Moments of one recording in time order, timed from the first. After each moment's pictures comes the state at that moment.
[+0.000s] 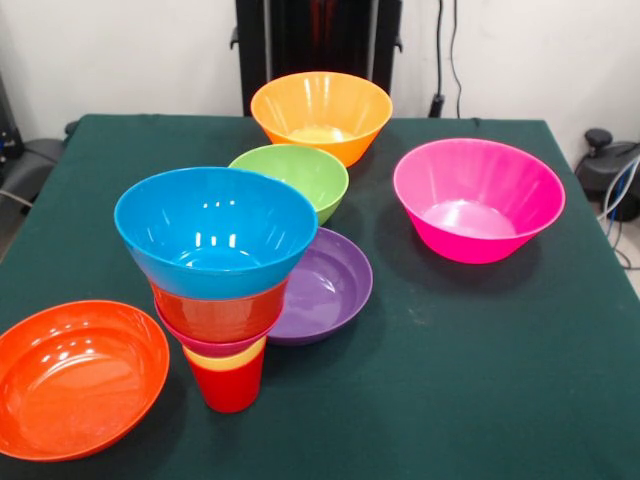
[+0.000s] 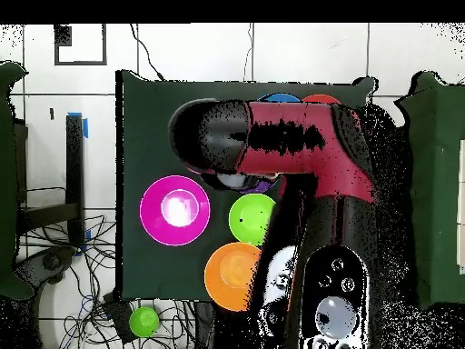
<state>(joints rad) -0.21 -0.89 -0.02 1.30 -0.28 1.25 2.02</state>
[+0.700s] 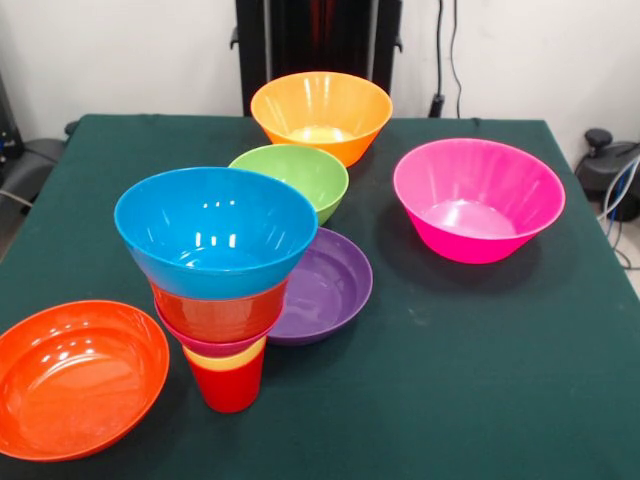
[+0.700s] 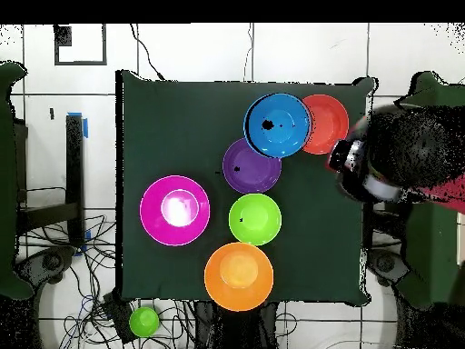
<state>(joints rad) -0.59 -0.95 0.13 1.30 -0.23 1.26 1.74</state>
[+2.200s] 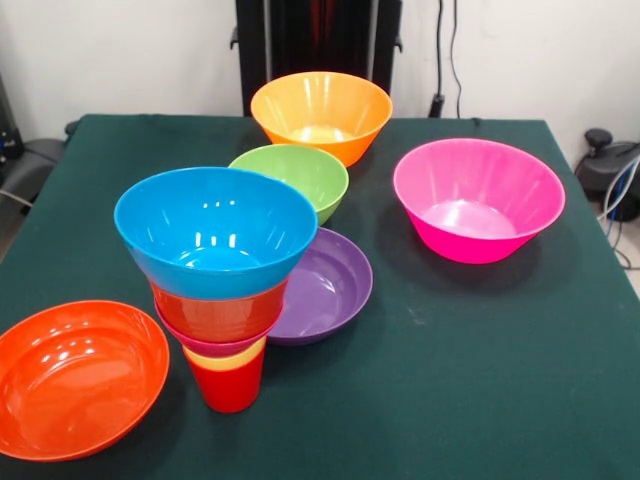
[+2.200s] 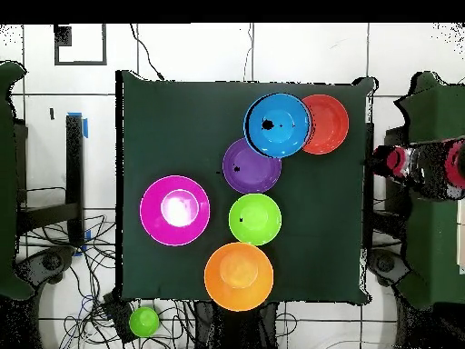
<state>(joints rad) -1.08 -0.66 0.60 1.30 -0.15 1.24 1.36</state>
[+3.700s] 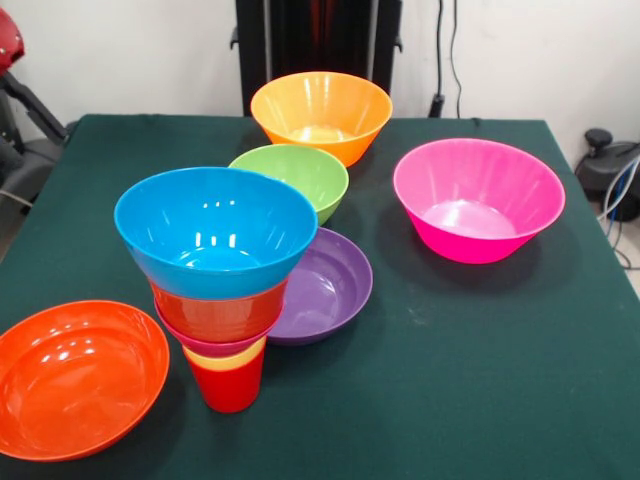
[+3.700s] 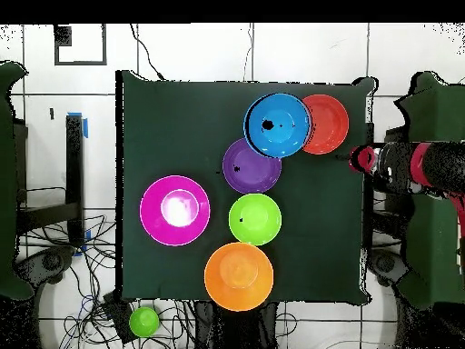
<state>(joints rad) -1.21 -0.43 0.86 1.35 -0.27 1.15 1.36</state>
